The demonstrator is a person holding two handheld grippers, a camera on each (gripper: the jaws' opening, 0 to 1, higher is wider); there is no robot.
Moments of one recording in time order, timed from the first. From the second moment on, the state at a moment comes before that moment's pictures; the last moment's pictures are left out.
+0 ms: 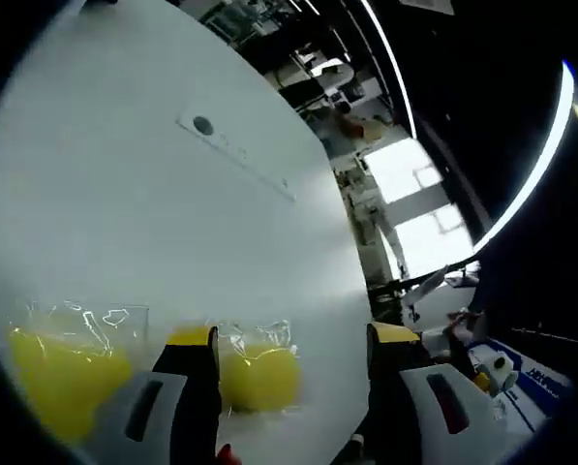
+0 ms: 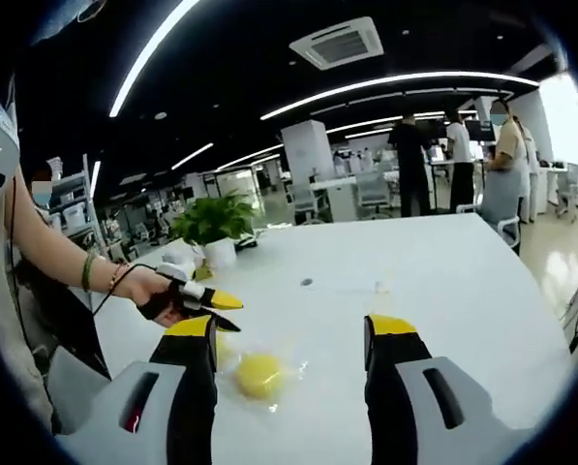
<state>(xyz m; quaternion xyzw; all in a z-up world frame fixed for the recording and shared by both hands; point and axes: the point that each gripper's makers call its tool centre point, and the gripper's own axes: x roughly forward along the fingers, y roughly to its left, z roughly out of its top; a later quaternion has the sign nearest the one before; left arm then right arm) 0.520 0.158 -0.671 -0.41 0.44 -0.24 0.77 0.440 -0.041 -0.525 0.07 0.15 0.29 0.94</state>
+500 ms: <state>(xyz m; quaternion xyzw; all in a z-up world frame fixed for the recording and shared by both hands) 0.522 0.166 -0.696 -0.48 0.45 -0.19 0.73 0.446 -0.043 -0.544 0.07 0.17 0.29 0.94</state>
